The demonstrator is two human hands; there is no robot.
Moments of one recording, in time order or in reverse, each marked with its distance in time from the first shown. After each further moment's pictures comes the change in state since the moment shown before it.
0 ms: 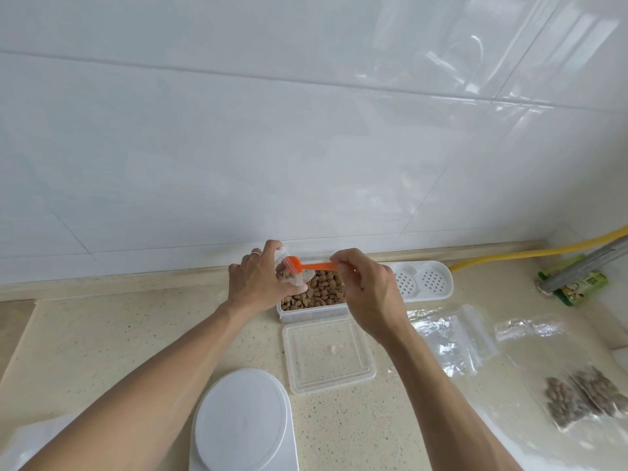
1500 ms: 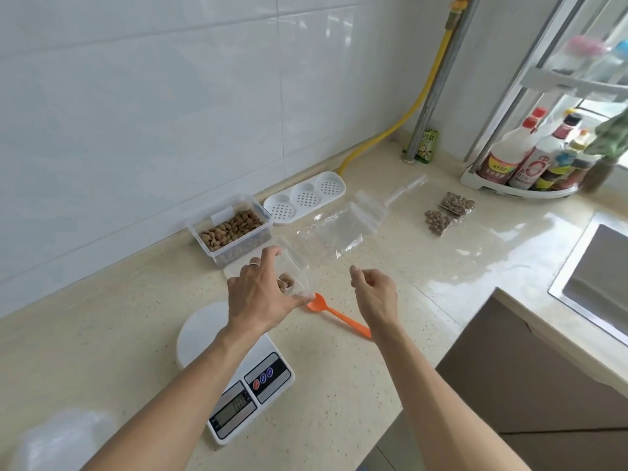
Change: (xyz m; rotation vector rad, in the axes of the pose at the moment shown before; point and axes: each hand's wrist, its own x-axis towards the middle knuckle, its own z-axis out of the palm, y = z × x) left_hand -0.197 0.068 0.017 0.007 -0.140 0.431; right_hand -0.241 0.022 -0.024 0.350 0.510 1.039
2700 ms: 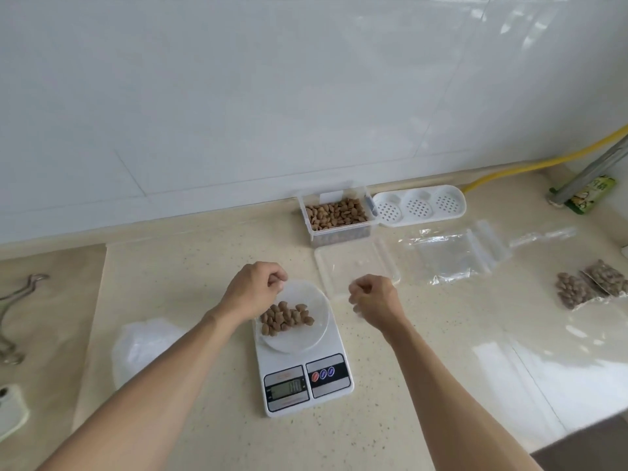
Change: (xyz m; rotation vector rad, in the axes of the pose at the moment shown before) left_hand -0.023 -0.155 -0.030 -0.260 -0.094 -0.352; right_hand 0.000 -0.030 0.124 -0.399 -0.602 -0.171
